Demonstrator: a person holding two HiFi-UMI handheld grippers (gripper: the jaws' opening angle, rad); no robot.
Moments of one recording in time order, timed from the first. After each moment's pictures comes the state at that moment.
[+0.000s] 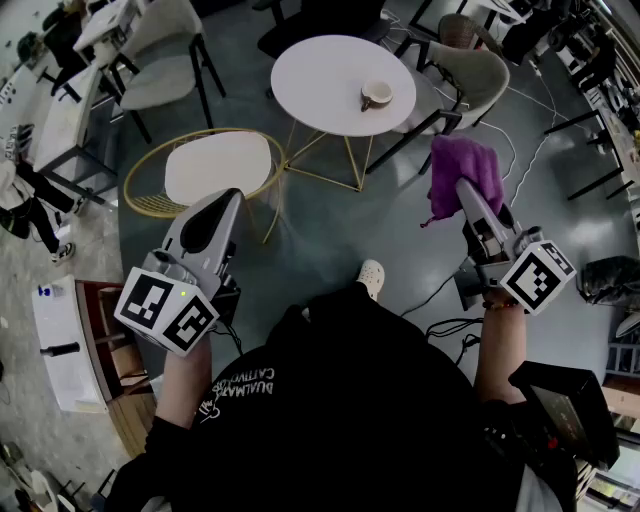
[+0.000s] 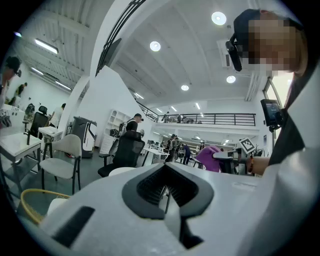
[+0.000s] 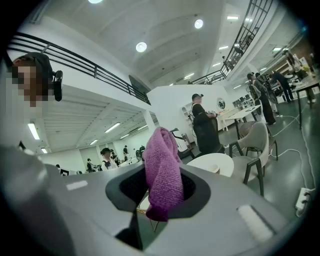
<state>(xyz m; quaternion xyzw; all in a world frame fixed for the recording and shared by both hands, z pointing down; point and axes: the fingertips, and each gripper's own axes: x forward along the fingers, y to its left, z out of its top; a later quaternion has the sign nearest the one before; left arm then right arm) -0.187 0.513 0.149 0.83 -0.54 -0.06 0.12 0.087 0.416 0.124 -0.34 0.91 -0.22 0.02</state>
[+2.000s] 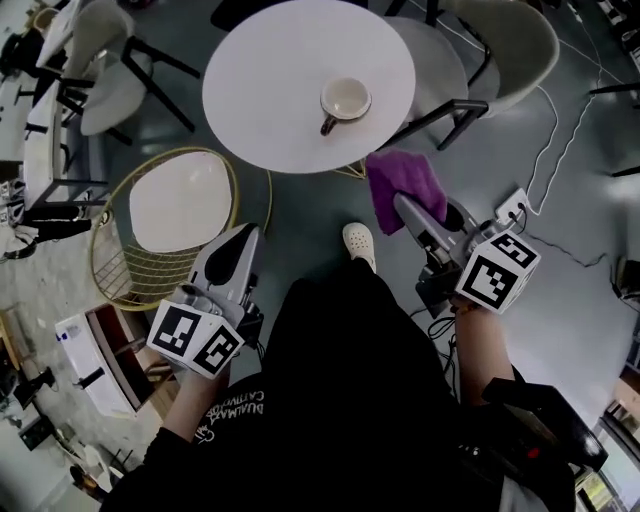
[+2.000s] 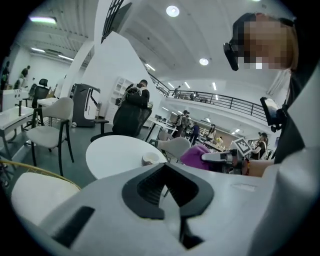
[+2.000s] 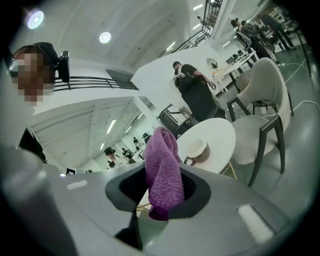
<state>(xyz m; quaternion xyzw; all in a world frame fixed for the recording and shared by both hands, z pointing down) -0.070 0.228 0.302 0.80 -0.55 0.03 0.26 0.105 0.142 0.317 -0.25 0.89 -0.39 -0.02</state>
